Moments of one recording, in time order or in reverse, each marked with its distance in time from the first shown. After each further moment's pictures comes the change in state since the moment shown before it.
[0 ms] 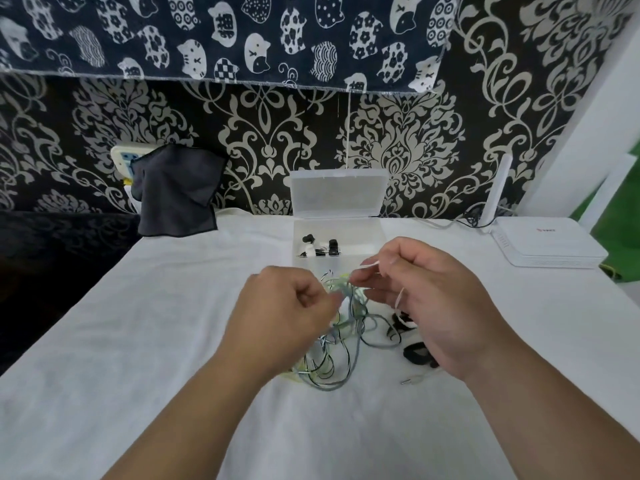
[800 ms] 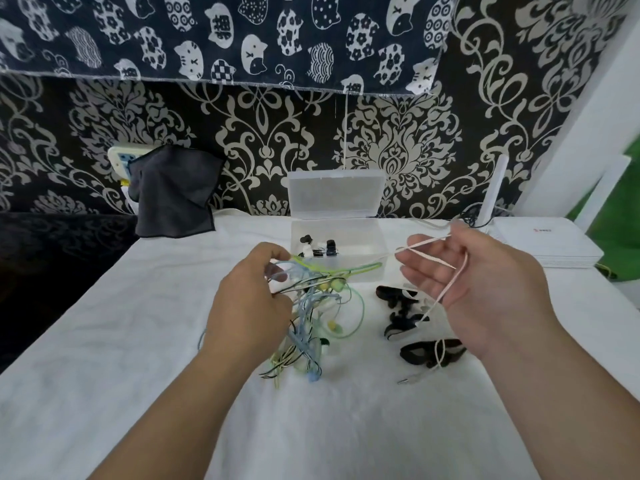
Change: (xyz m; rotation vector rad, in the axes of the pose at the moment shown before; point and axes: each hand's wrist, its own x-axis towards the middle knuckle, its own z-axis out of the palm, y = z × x) left_hand 0.009 -0.016 -0.006 0.028 0.092 -0.172; right_hand 0.010 -0.016 -0.026 0.438 0.353 0.104
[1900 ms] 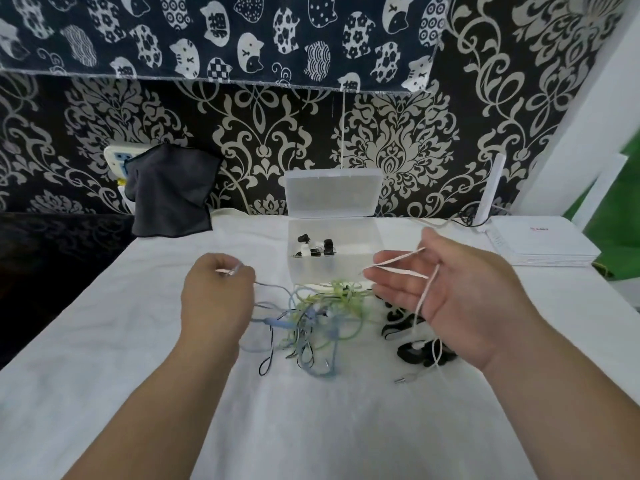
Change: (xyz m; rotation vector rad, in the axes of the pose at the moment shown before) left_hand 0.014 -0.010 -0.005 -0.338 0.282 -0.387; right_hand -0.007 0.004 0.001 -0.054 -0.207 0.138
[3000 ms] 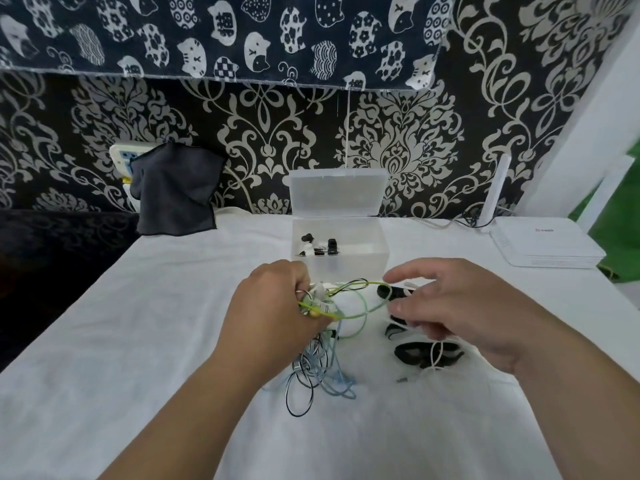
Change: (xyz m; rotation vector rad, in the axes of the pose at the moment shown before) left_hand -0.027 0.001 0.008 0.519 -0.318 0.684; right_hand -0.007 -0.007 -0.016 -0.855 -0.139 0.084
